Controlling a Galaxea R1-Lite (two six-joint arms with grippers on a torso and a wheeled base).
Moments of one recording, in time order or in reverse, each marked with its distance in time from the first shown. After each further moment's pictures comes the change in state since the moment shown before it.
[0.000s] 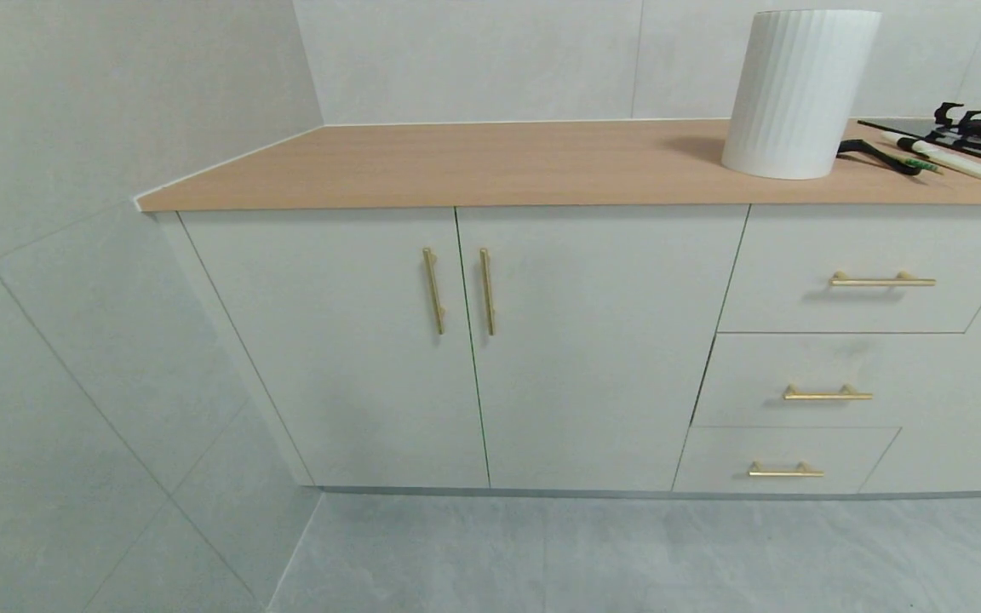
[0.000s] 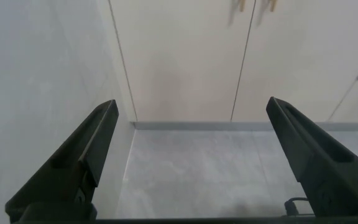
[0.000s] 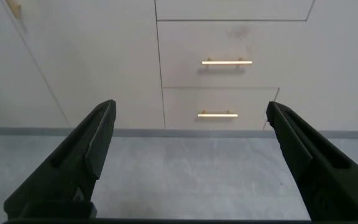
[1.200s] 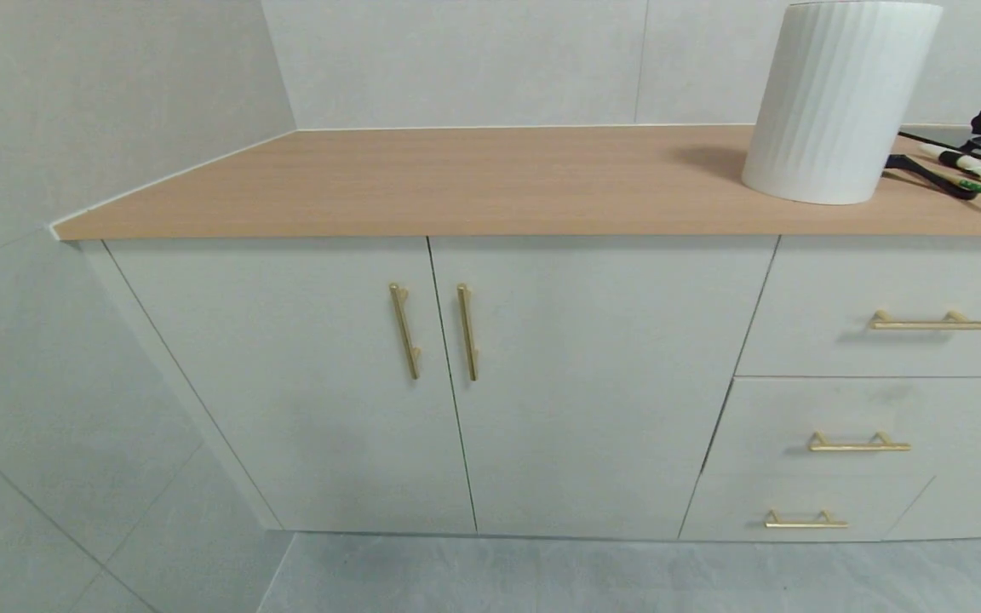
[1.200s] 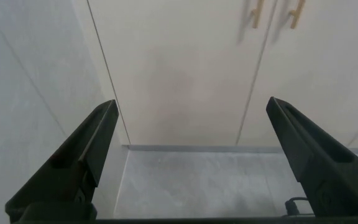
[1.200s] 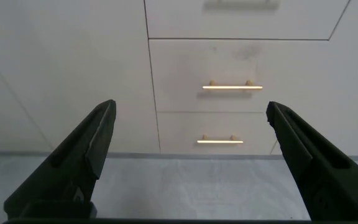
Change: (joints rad) left arm 0.000 0.000 0.000 0.002 0.000 0.001; right arm 0.000 0.001 0.000 0.001 0.000 0.000
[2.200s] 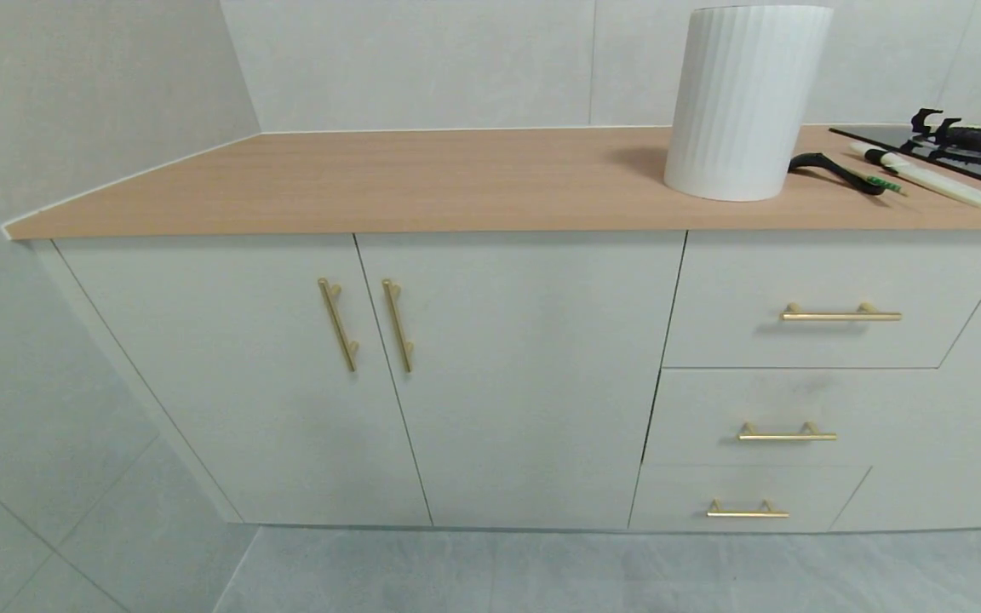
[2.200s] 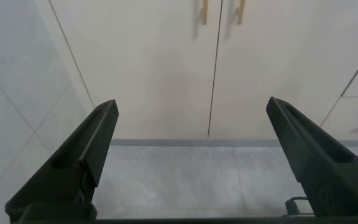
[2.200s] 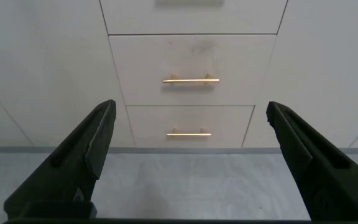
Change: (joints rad) left arm 0.000 0.000 0.000 0.000 -0.002 0.004; right arm 0.000 0.000 0.000 -0.001 -0.001 0.000
